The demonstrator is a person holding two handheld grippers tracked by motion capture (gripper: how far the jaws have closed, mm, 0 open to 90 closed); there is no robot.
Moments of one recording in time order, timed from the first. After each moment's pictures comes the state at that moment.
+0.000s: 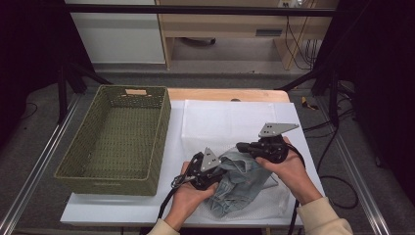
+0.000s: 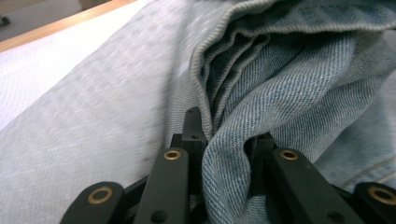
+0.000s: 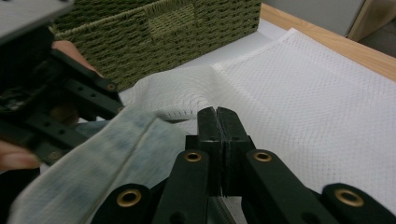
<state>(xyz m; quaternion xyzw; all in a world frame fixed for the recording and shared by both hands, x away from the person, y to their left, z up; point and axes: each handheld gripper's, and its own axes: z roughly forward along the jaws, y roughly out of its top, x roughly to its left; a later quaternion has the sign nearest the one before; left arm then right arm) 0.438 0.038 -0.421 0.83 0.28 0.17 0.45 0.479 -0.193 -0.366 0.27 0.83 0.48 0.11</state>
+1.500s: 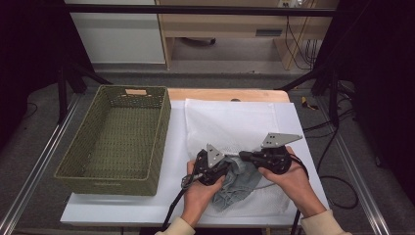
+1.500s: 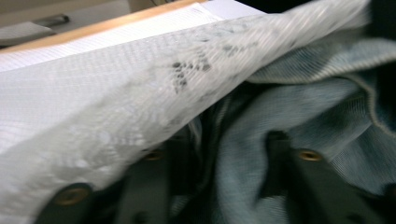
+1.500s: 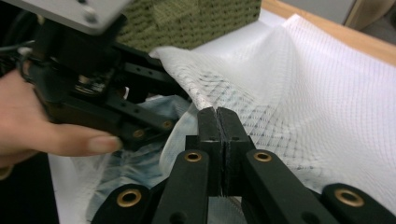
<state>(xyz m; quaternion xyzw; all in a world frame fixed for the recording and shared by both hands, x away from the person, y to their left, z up) 0.450 0.019 -0.439 0.79 0.35 0.22 0.46 0.454 -0.197 -0.376 0.28 0.83 0.47 0.12</state>
